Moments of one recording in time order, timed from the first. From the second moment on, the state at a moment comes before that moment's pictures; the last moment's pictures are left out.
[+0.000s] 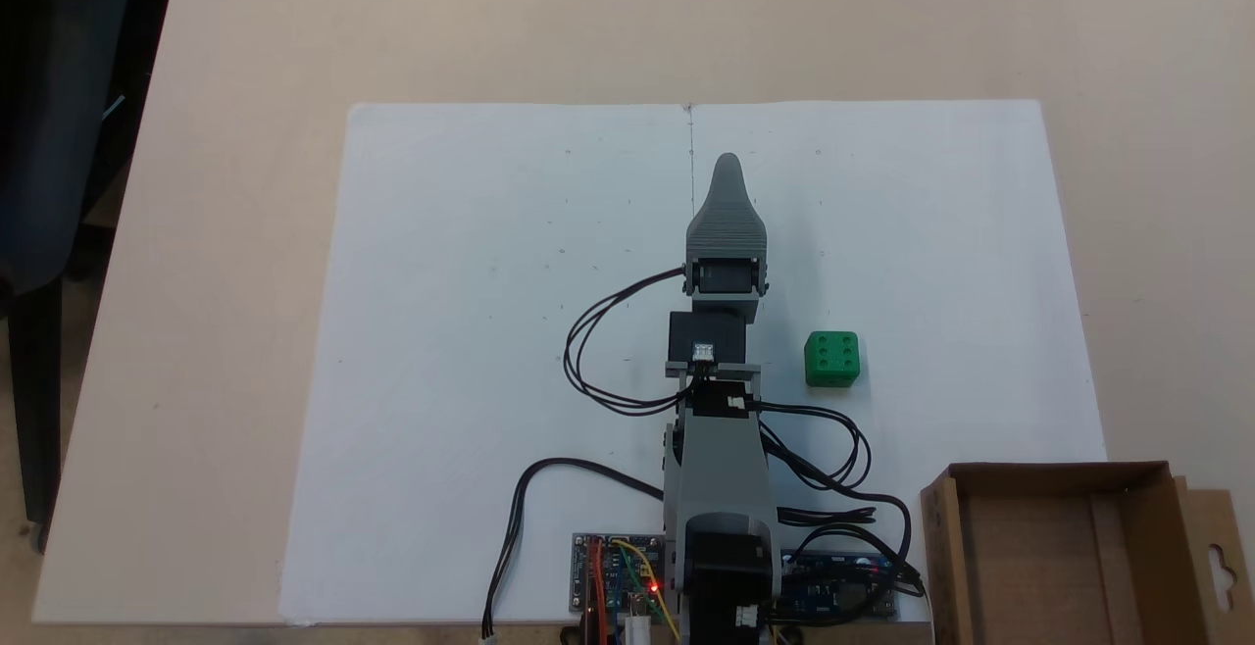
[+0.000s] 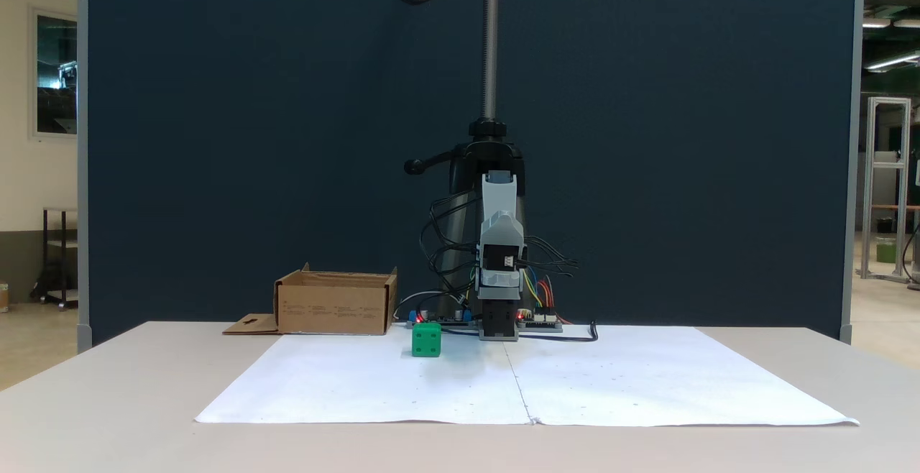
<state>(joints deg) 2.4 129.2 175.3 -76.5 -2.3</state>
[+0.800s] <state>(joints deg) 2.4 129.2 175.3 -76.5 -2.3</state>
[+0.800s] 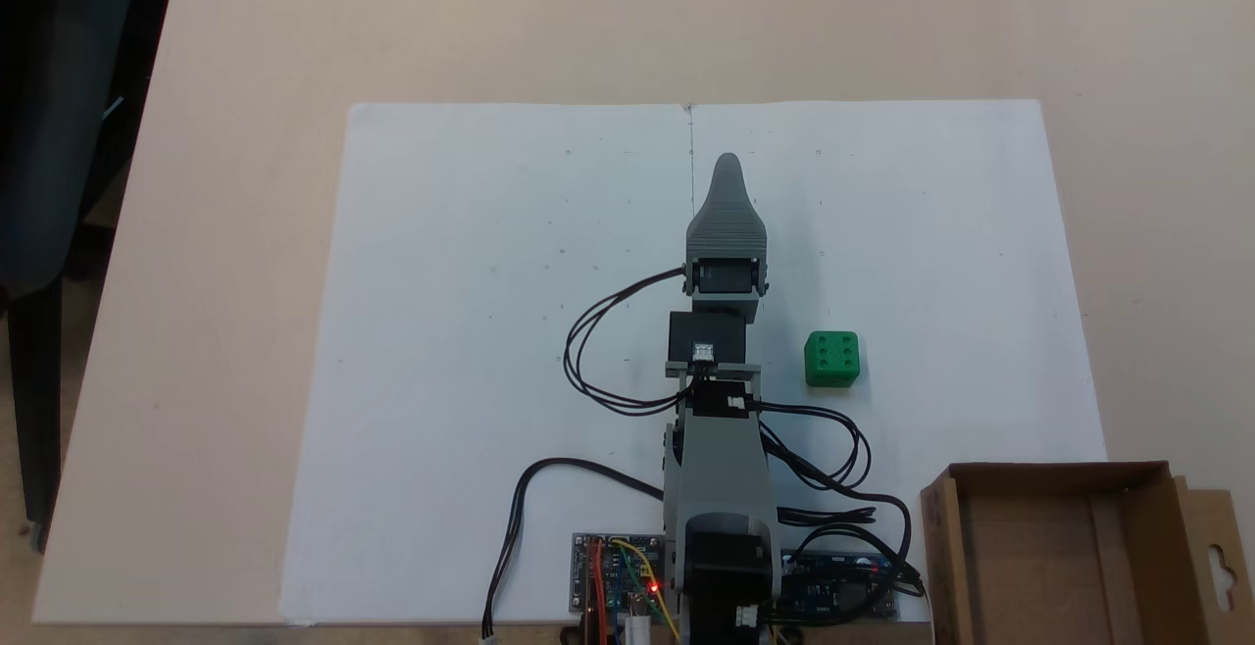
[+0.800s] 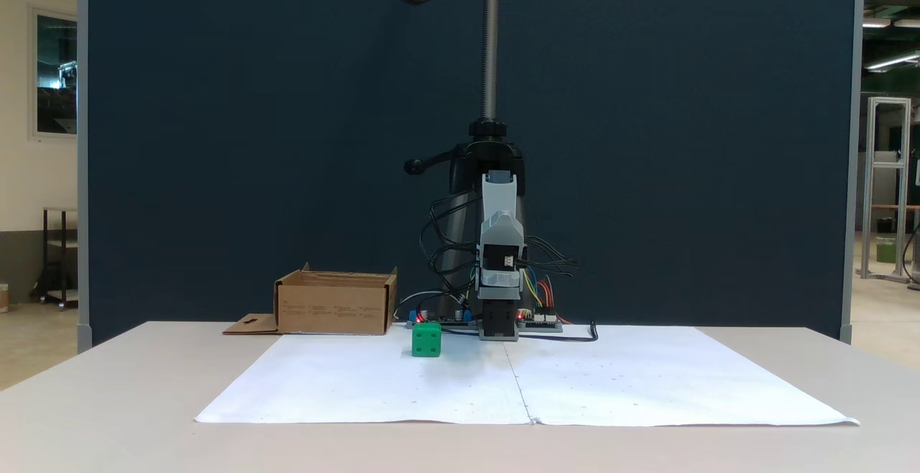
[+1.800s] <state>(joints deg) 6.3 129.2 129.6 6.4 -2.1</state>
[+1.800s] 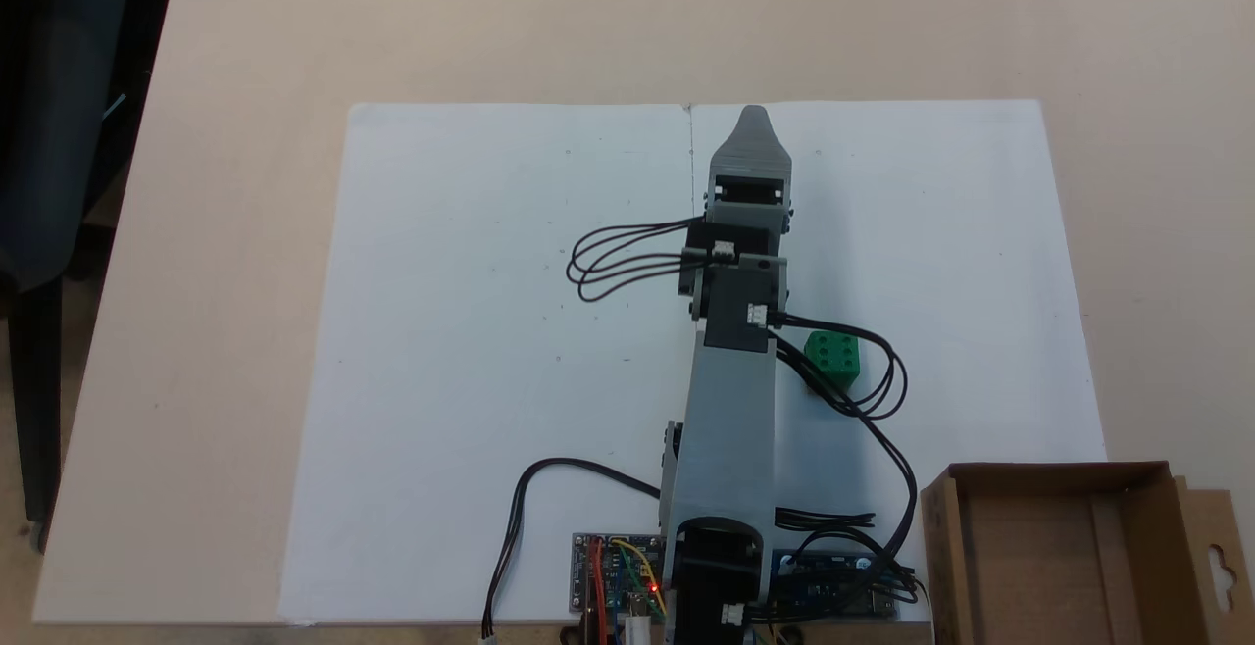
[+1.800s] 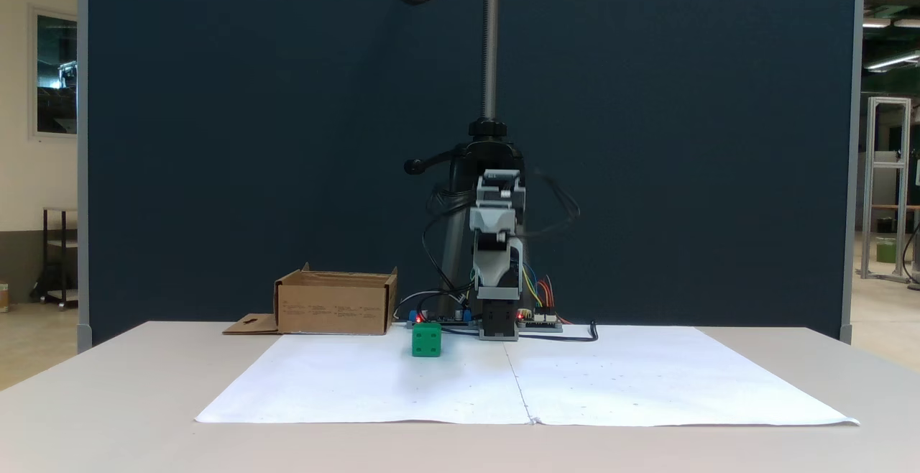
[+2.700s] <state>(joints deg) 34.0 121.2 121.0 55.2 -29.4</state>
